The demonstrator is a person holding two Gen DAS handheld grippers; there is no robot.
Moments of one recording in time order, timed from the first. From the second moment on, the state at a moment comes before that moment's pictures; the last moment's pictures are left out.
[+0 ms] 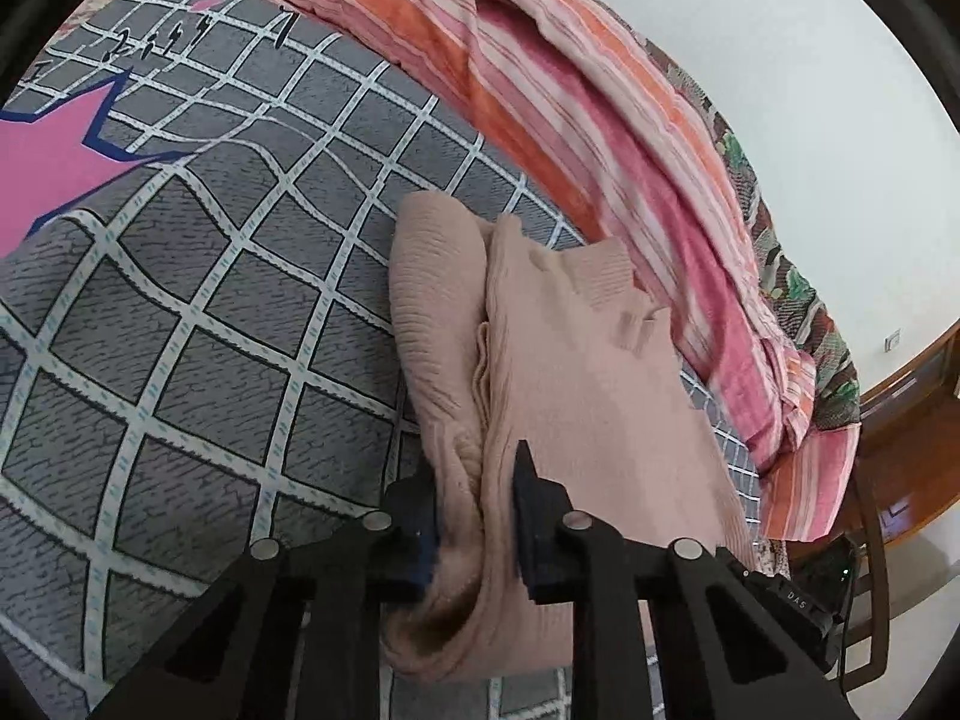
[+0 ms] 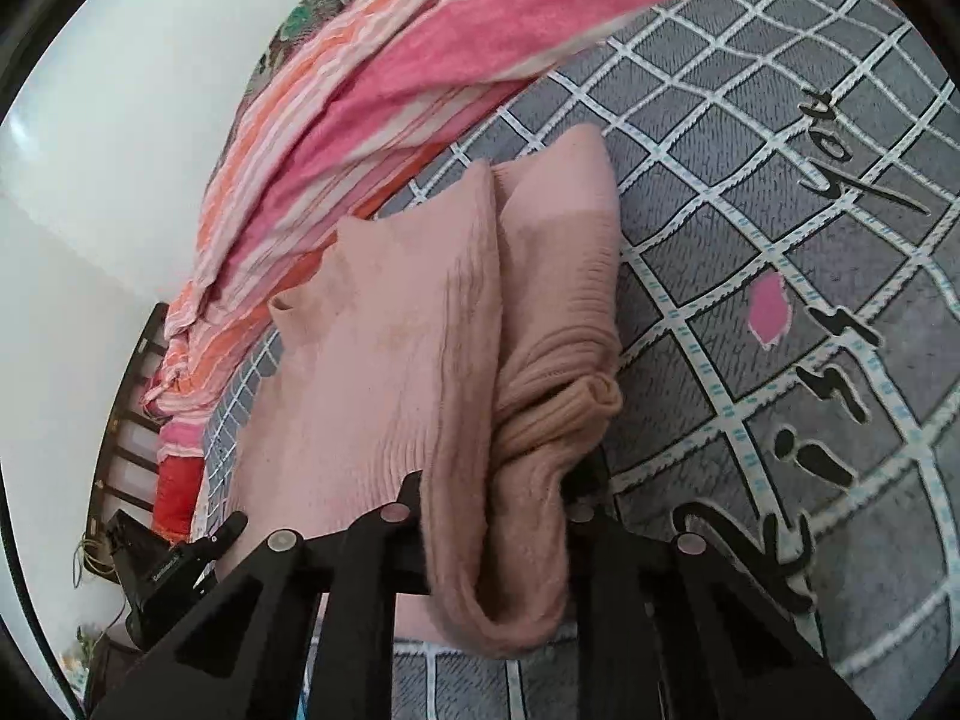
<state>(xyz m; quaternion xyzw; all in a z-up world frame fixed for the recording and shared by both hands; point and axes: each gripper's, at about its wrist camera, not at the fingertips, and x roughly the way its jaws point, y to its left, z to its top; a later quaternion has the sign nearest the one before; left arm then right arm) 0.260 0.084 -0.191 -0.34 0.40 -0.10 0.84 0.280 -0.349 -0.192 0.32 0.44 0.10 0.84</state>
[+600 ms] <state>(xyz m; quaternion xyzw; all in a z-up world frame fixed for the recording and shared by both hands) 0.117 0.089 -0.179 -0.34 0.41 -0.12 0.84 0.126 -0.350 -0.160 0.27 0.44 0.11 0.85</state>
